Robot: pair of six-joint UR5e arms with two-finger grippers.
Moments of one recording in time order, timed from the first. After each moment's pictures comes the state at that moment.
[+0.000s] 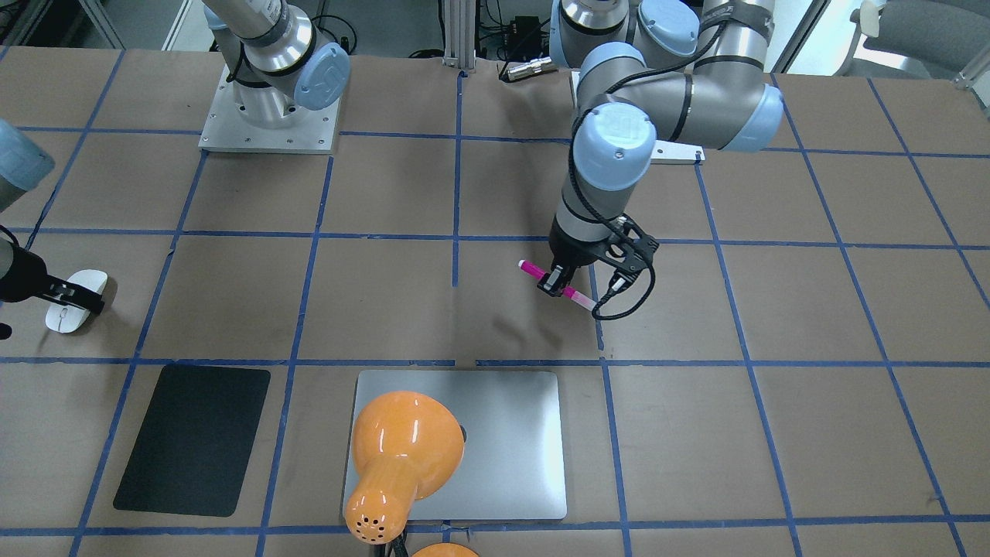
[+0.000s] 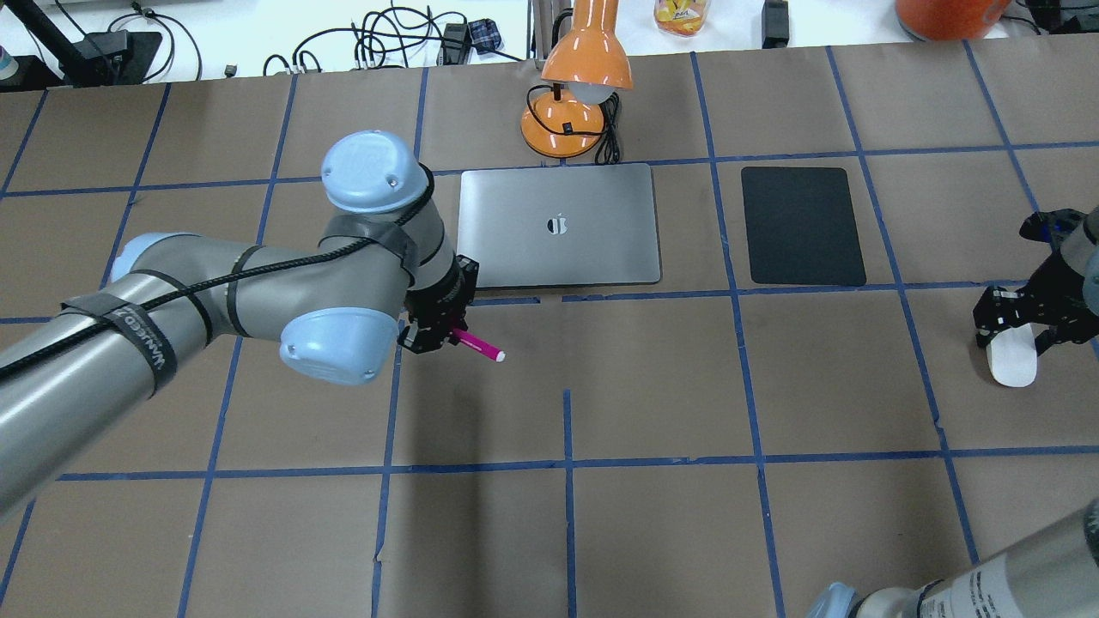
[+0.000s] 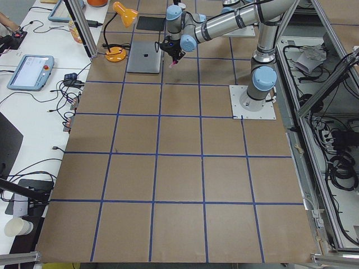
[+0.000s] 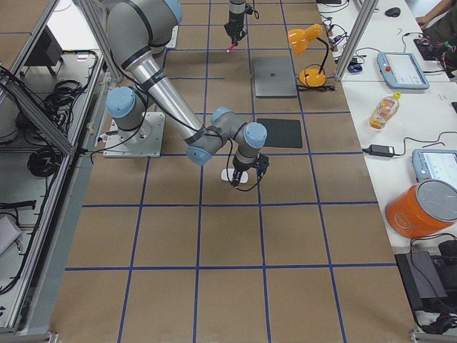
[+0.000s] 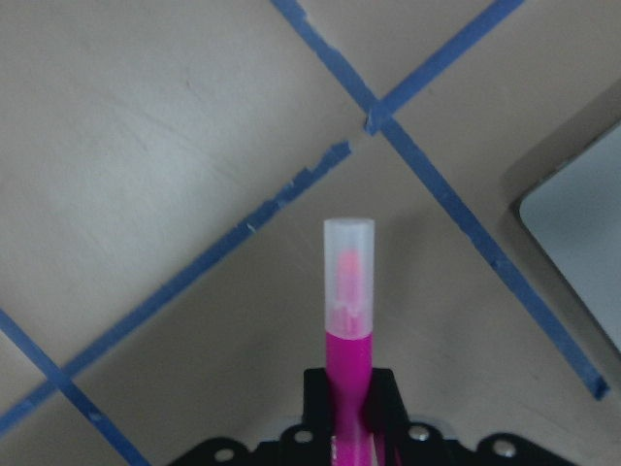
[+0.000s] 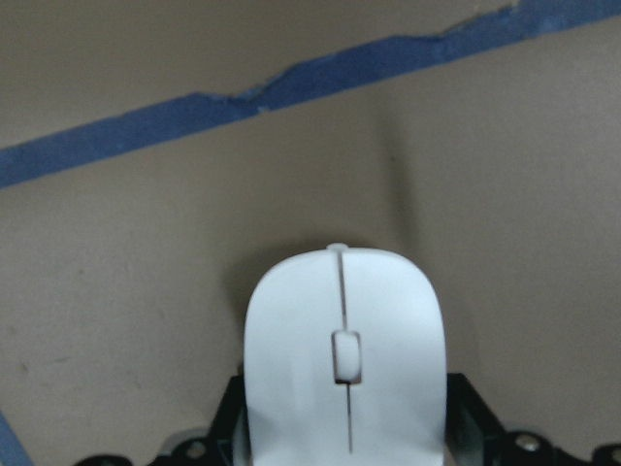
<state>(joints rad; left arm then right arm) -1.81 -1.80 -1.95 -0.98 1.56 -1.34 0.90 -1.18 1.95 -2.19 -1.69 -0.40</state>
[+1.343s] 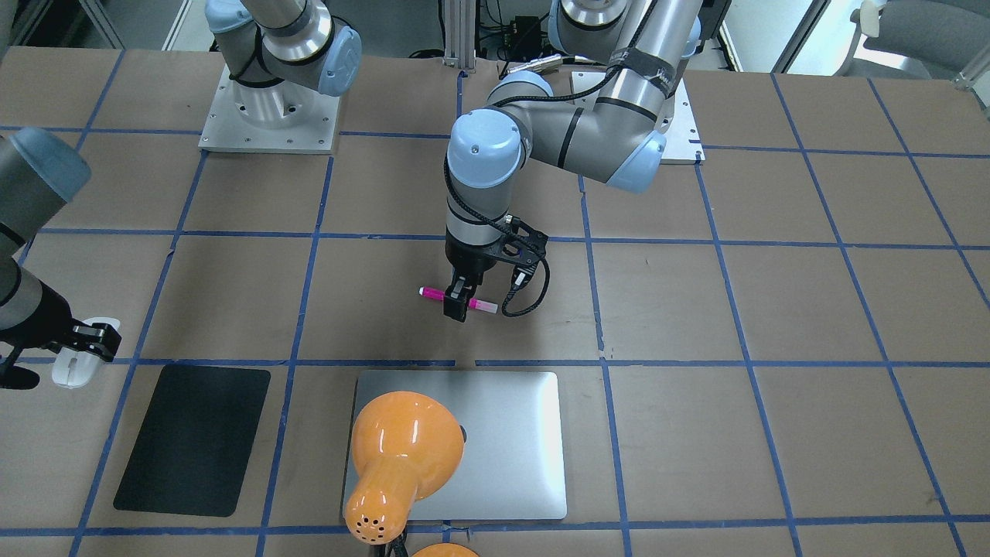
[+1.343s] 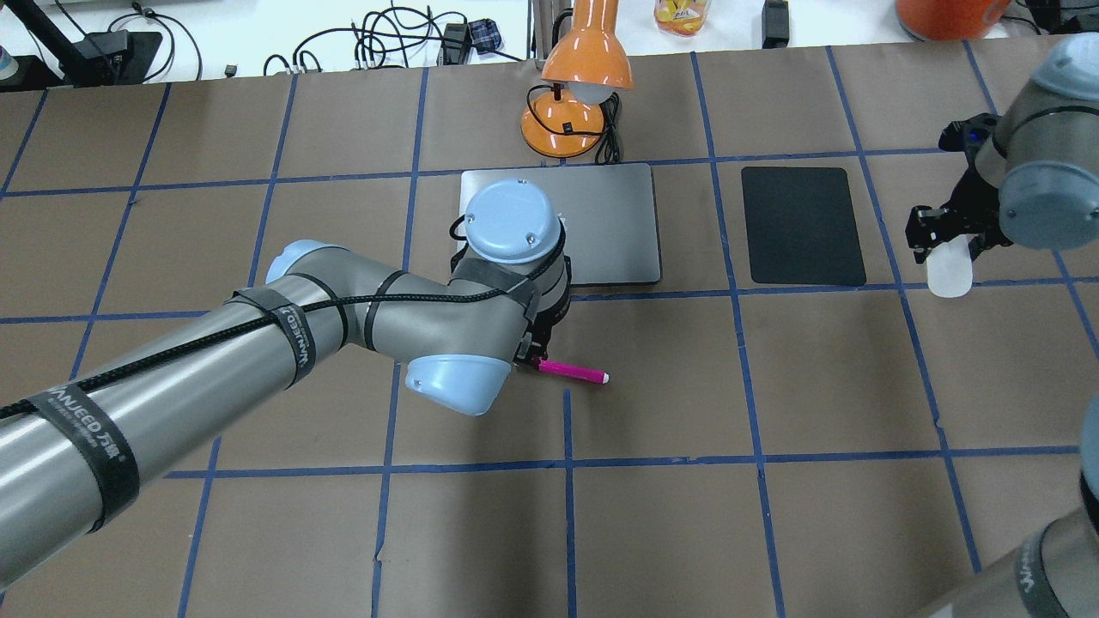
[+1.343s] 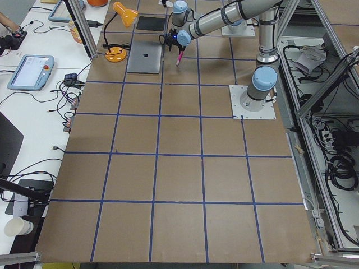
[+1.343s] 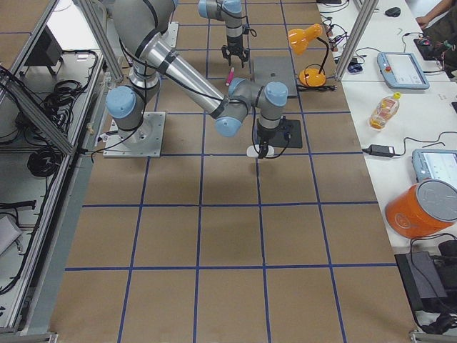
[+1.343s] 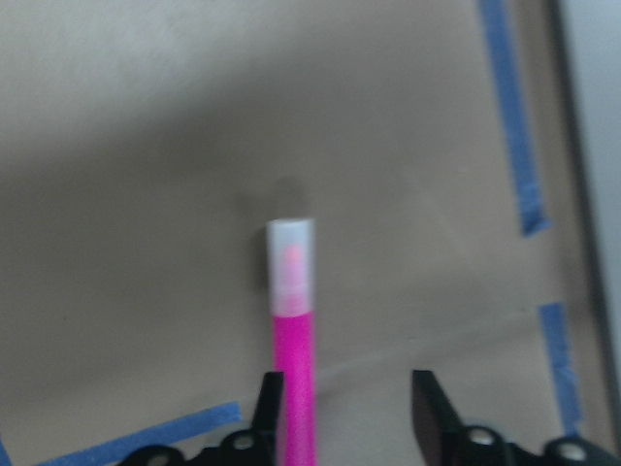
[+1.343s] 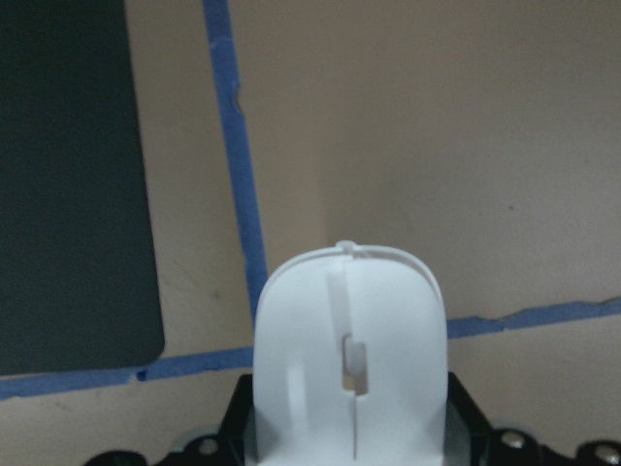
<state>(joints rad) -1.97 -1.90 -1.89 -0.82 1.56 -1.54 1.18 -1.18 1.76 -2.16 -1.67 -0.31</state>
